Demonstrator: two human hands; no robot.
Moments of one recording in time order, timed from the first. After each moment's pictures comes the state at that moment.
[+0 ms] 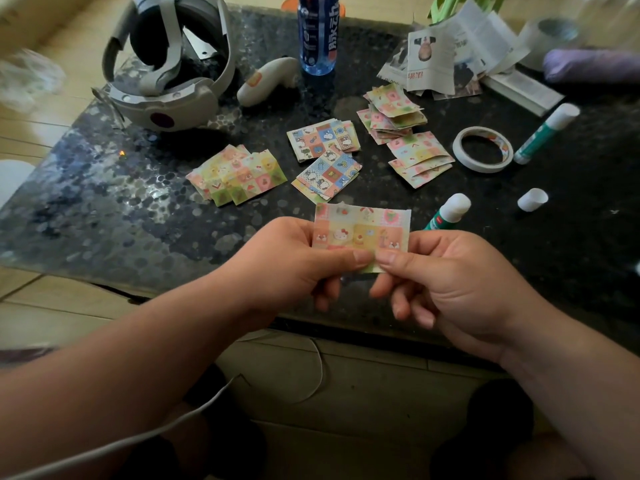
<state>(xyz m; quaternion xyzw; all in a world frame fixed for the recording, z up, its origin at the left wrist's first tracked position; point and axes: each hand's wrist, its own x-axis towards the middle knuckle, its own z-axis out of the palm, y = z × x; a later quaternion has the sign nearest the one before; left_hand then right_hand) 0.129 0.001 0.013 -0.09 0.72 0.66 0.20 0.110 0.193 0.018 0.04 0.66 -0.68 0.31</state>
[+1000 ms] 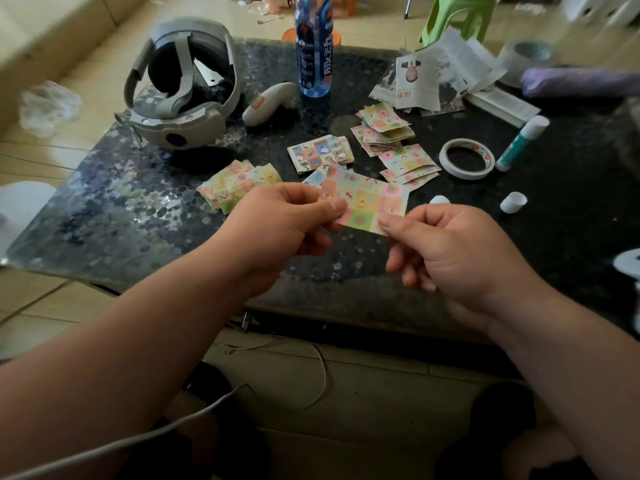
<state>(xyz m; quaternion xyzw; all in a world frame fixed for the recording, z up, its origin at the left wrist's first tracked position) 0.117 0.000 0.033 -0.14 0.68 0.71 0.10 0.108 0.197 0.037 0.04 0.74 -0.64 0.20</state>
